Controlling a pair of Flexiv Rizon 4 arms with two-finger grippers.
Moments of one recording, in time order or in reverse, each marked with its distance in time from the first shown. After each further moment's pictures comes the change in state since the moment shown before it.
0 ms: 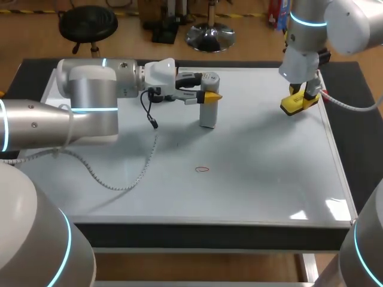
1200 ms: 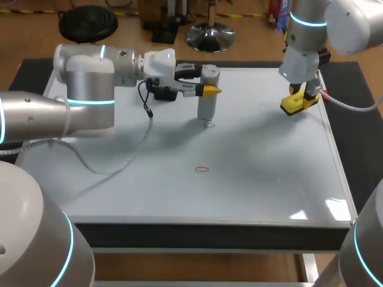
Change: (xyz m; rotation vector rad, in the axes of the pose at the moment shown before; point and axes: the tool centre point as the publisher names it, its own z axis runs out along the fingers) left arm -0.006 -0.030 -0.002 -0.025 0.047 0.040; right arm 0.000 0.000 0.000 0.000 0.000 0.000
